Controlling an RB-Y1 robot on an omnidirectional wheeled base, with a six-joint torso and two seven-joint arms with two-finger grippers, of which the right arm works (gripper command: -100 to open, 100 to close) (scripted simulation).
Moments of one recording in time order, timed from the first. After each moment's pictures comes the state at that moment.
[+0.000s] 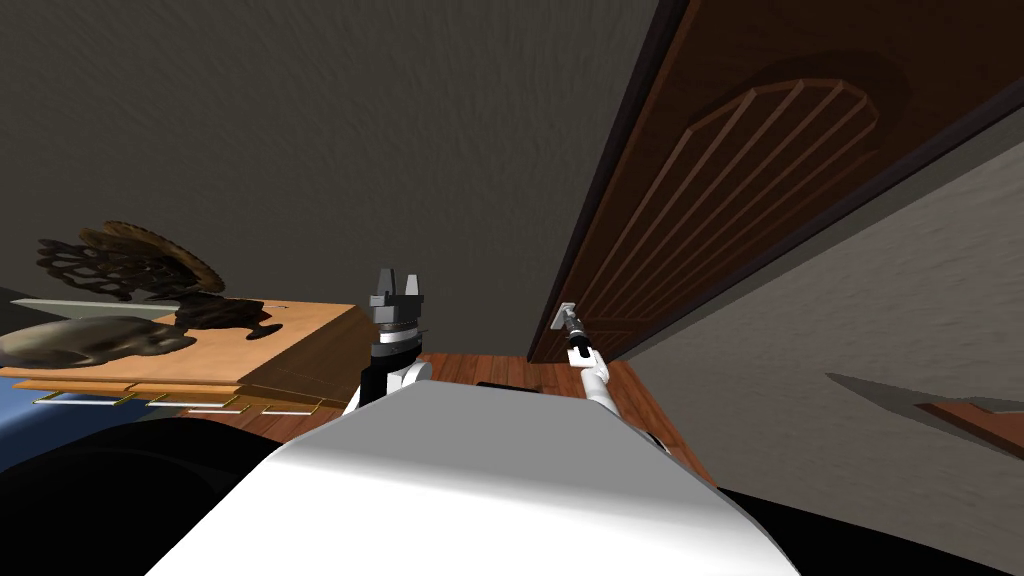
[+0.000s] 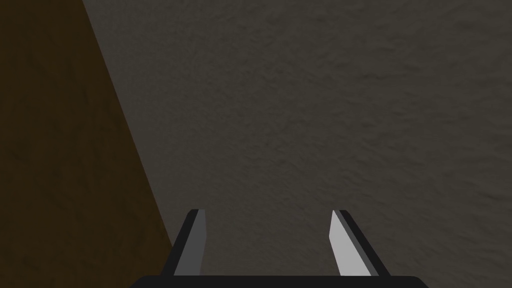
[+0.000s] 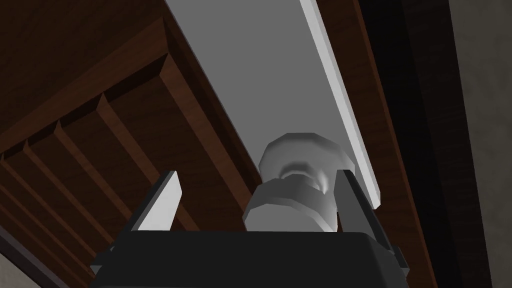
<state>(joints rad) -0.22 -0.12 -0.32 -0.98 0.40 -0.26 0.71</state>
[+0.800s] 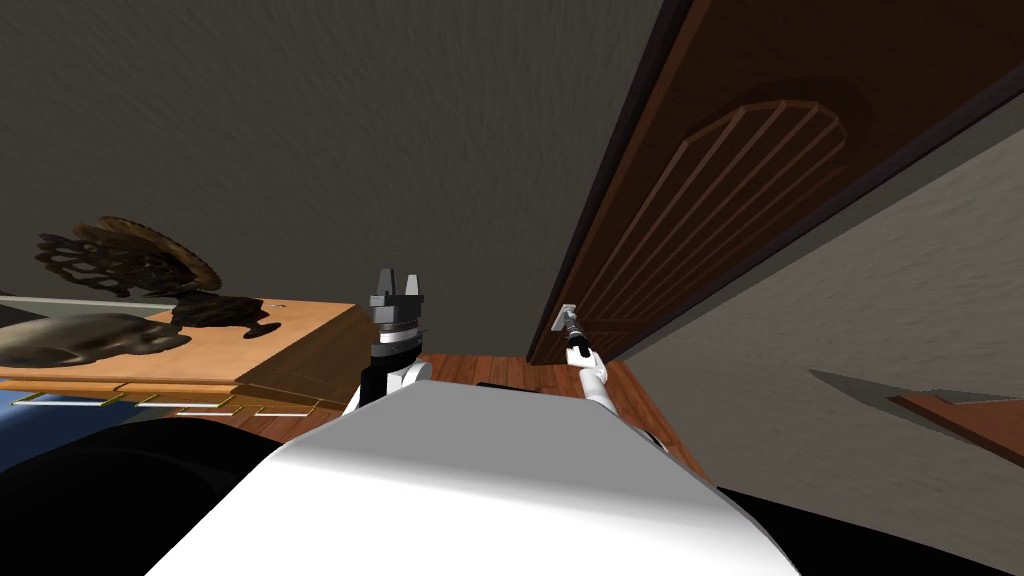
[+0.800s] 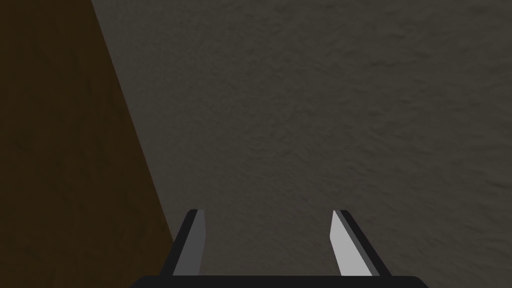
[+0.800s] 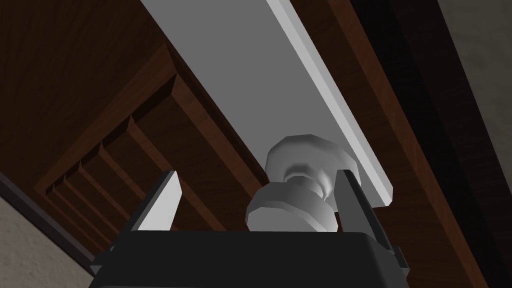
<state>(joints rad) -0.22 -0.11 -0.31 -0.96 0.24 -0.20 0.70</state>
